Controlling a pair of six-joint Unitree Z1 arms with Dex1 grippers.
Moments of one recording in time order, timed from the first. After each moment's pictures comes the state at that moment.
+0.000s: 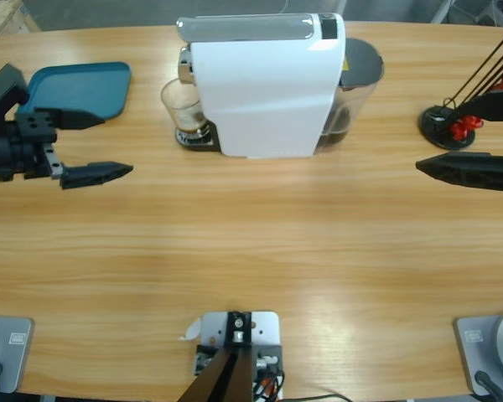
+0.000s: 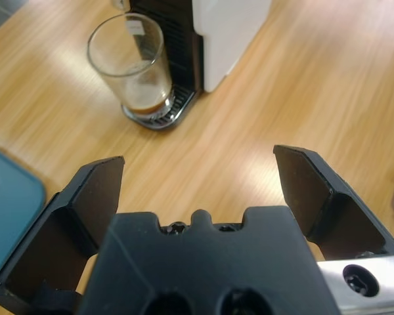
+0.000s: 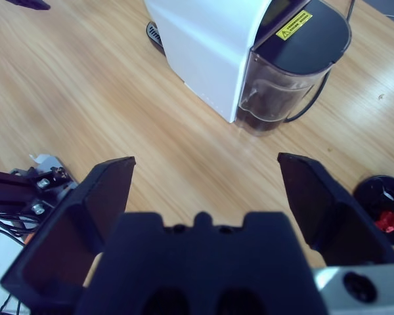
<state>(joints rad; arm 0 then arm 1) -0.47 1.34 -0.56 -0.10 -0.38 0.35 0.65 1.05 -0.88 0.55 0.15 -0.07</state>
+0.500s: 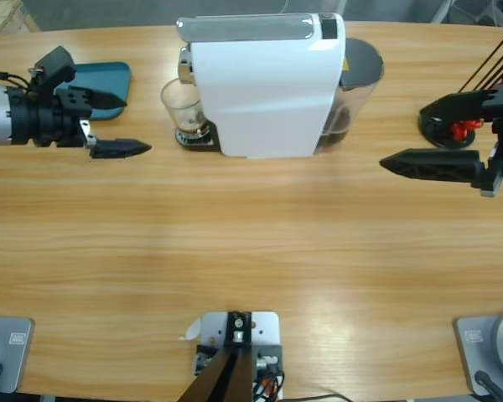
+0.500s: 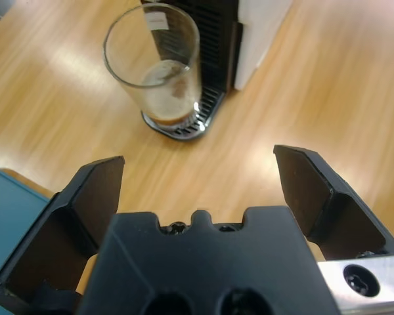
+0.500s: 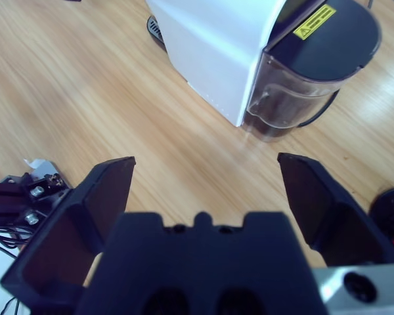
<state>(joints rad) -0.40 1.55 -0.67 -0.12 -0.43 0.49 0.65 1.15 -0.86 0.45 0.18 -0.07</state>
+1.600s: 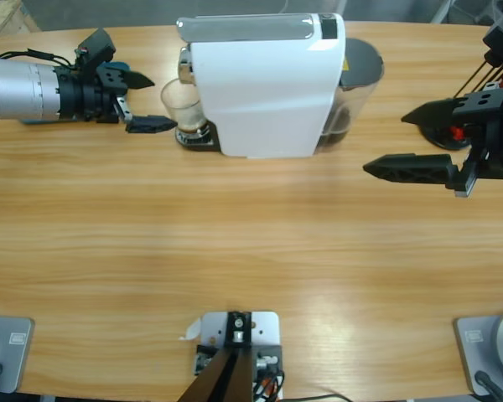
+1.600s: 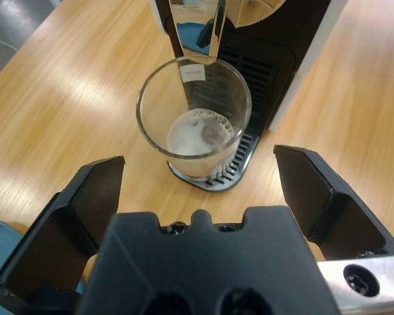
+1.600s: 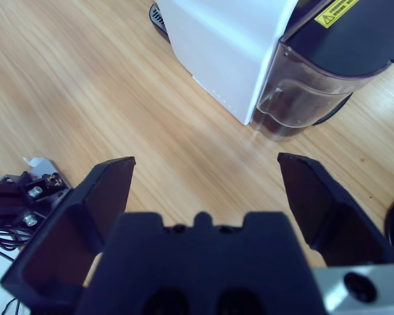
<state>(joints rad) -0.40 1.74 -0.73 -0.32 -0.47 0.50 0.65 1.21 -0.84 0.41 0.20 -0.07</state>
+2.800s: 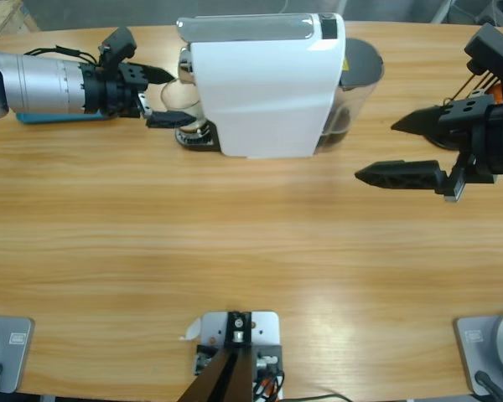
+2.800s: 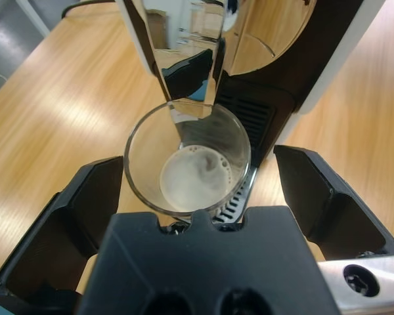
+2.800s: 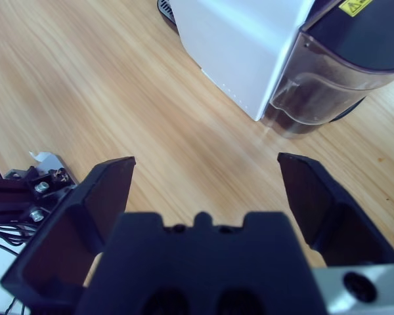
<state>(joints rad) -0.41 1.84 -0.76 -0.43 -0.55 0.50 0.65 1.24 -0.84 0.41 0.23 -0.07</state>
